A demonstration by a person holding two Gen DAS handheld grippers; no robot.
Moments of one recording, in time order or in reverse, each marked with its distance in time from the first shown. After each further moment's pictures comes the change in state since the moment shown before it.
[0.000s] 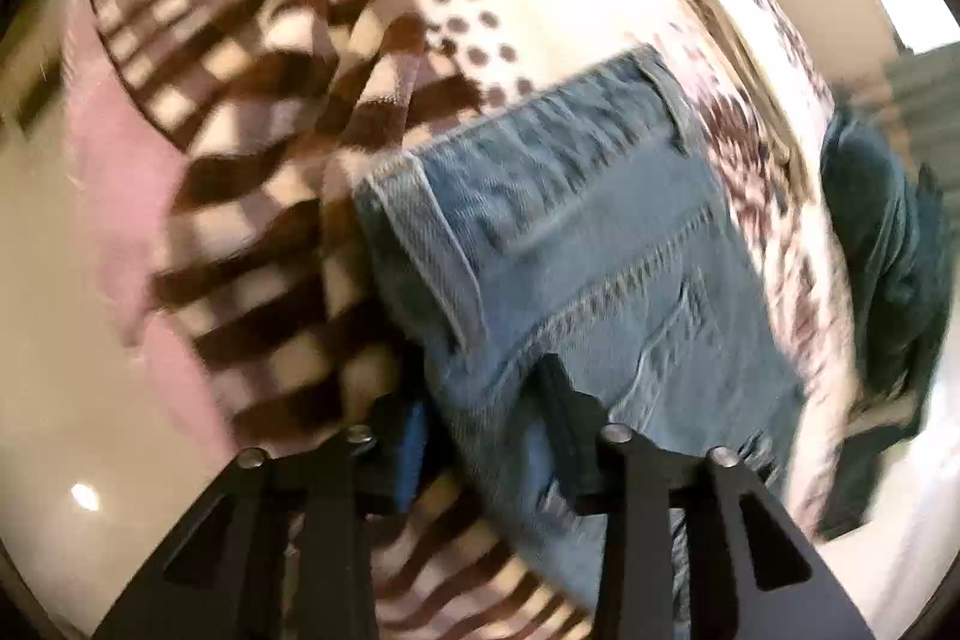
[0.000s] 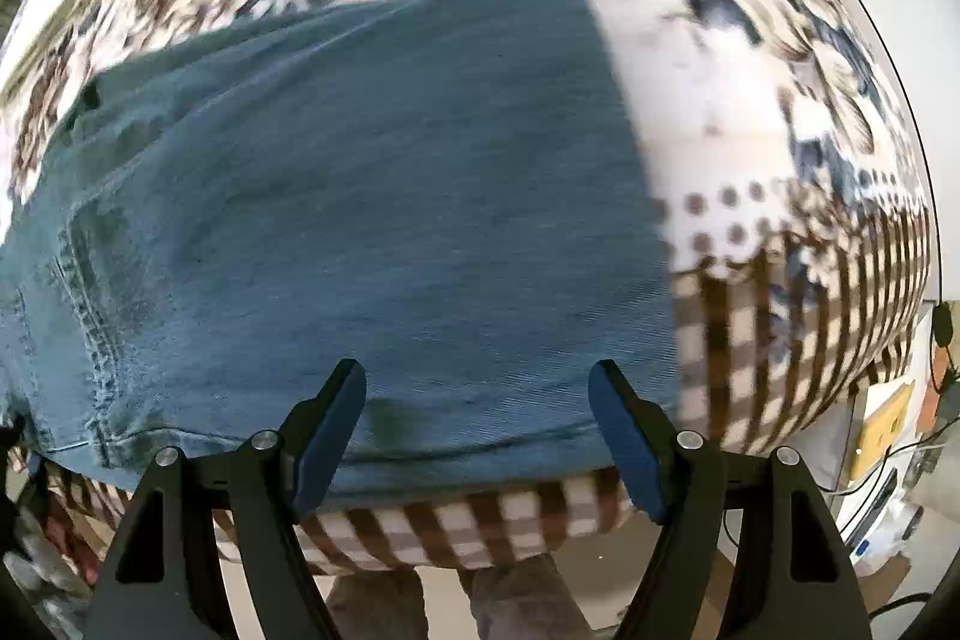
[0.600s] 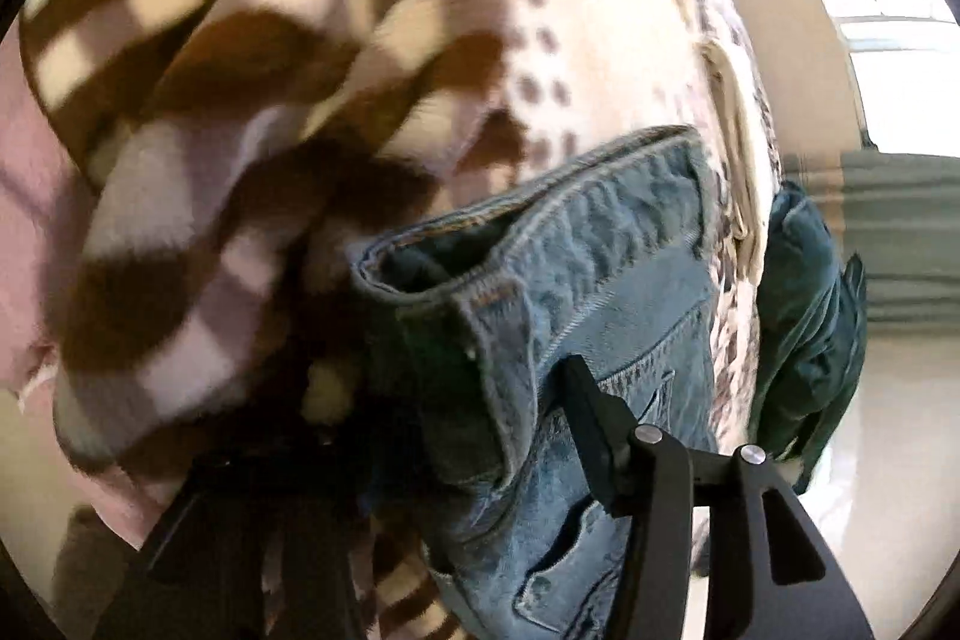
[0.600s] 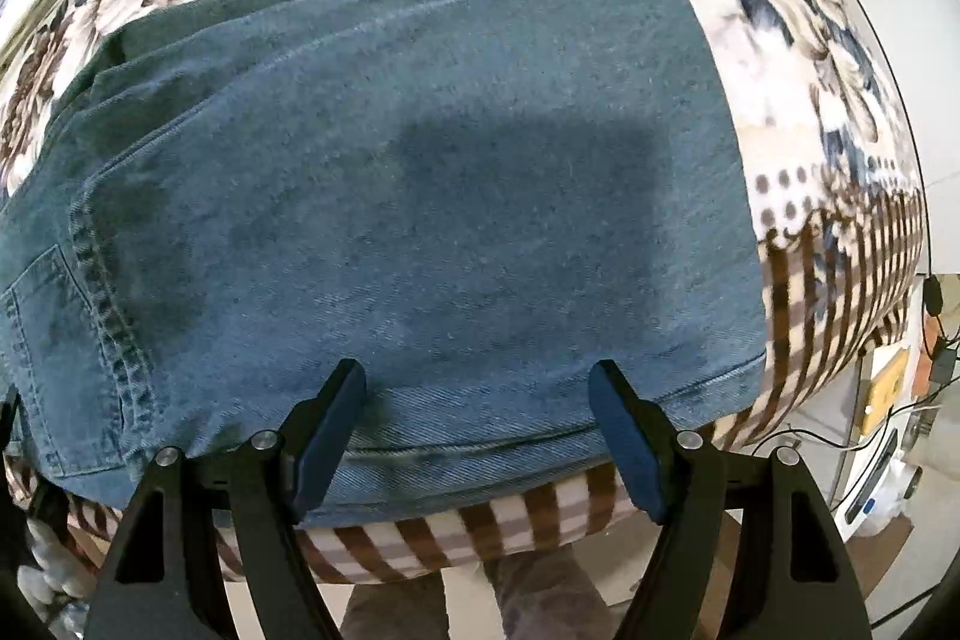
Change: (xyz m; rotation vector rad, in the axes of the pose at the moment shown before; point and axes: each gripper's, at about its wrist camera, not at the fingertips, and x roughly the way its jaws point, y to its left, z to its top) left arm 0.017 0.016 0.015 -0.116 0.010 -0.228; right arm -0.008 0.064 -0.004 0.045 0.024 -0.067
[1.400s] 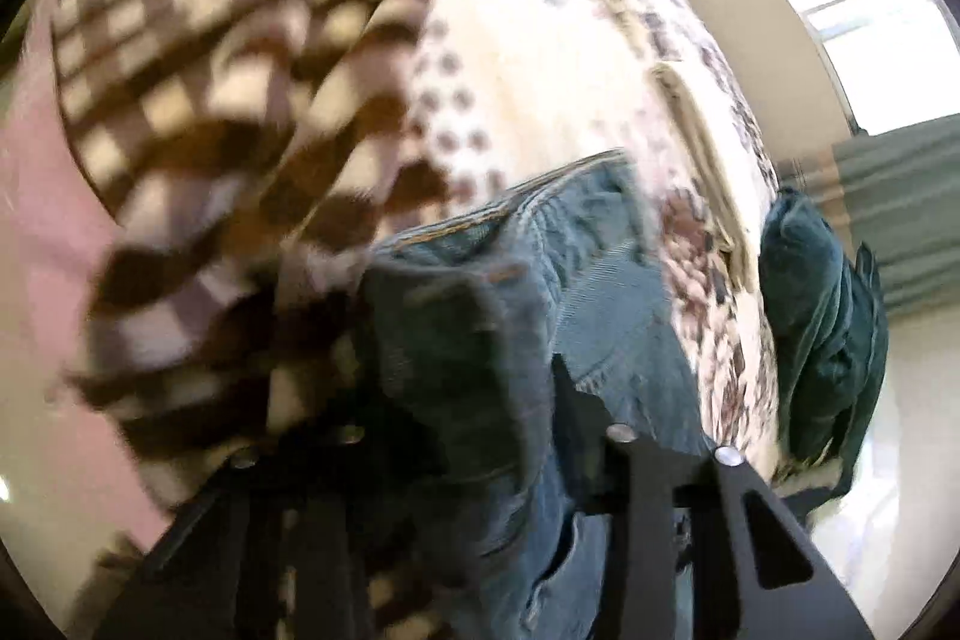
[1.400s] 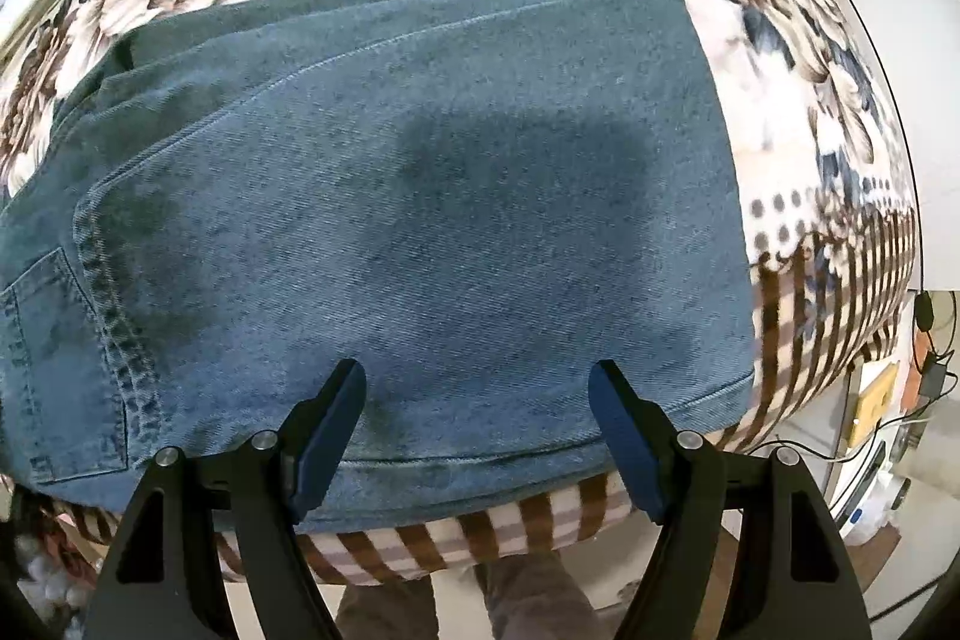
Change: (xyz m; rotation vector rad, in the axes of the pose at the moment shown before) left arm -0.024 -0.035 -0.015 0.122 -0.171 0.063; right arm -0.012 -0.003 0.013 -0.018 0.012 -0.003
